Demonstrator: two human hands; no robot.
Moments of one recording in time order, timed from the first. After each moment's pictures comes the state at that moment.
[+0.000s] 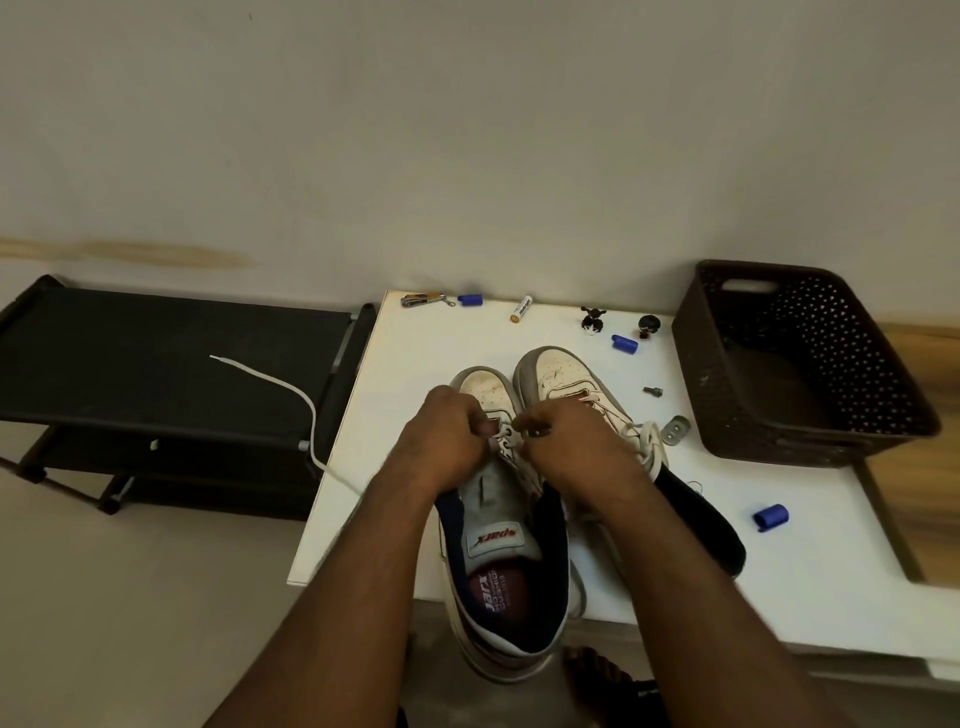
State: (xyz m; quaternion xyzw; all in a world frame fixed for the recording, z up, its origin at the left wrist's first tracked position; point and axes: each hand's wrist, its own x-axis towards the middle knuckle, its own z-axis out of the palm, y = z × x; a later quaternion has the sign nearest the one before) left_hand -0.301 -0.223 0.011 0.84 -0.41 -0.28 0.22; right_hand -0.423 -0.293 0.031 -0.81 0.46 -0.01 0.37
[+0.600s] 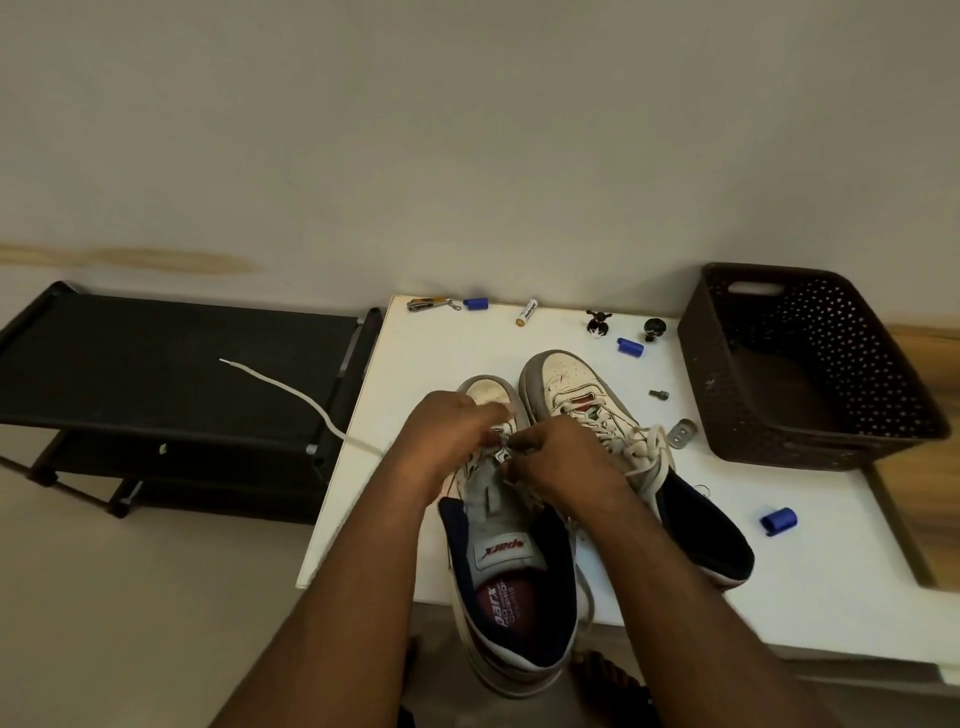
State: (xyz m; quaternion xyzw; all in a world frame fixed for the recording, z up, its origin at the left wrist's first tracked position) left_hand -0.299 -0.221 0.024 0.78 -0.20 -0.44 0.41; right_hand -0.418 -0.283 0.022 -0.80 0.46 0.01 0.39
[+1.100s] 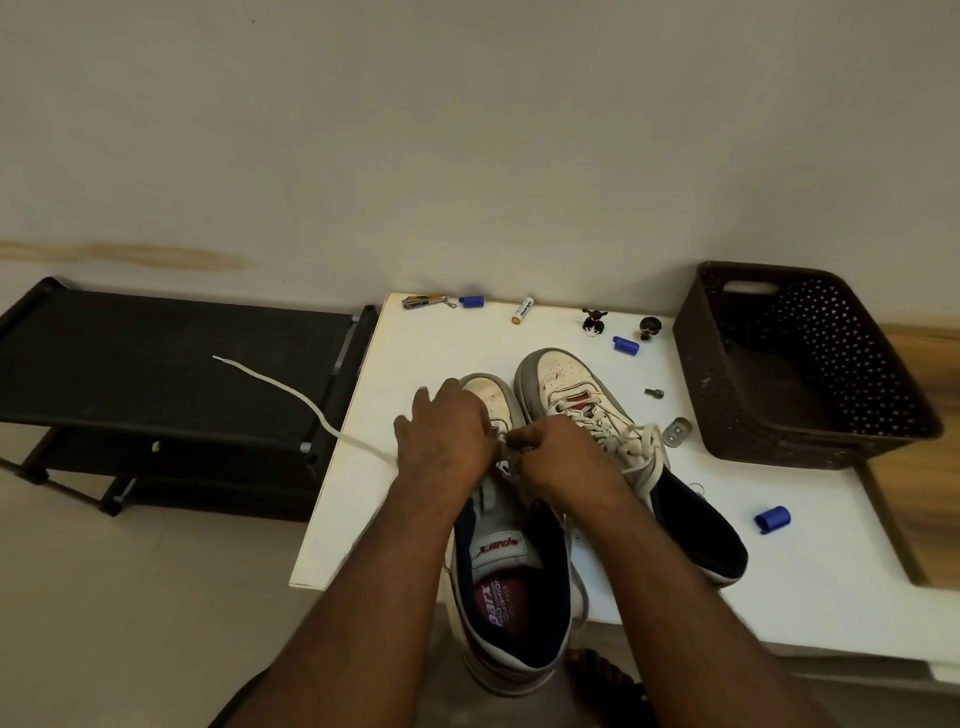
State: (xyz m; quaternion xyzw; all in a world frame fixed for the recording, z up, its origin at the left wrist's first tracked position) left_hand -0.311 -0.234 0.011 0.89 -0.41 -0.18 0.10; right_hand -0.419 -0.287 0.013 -0.78 0.46 0.00 0.42
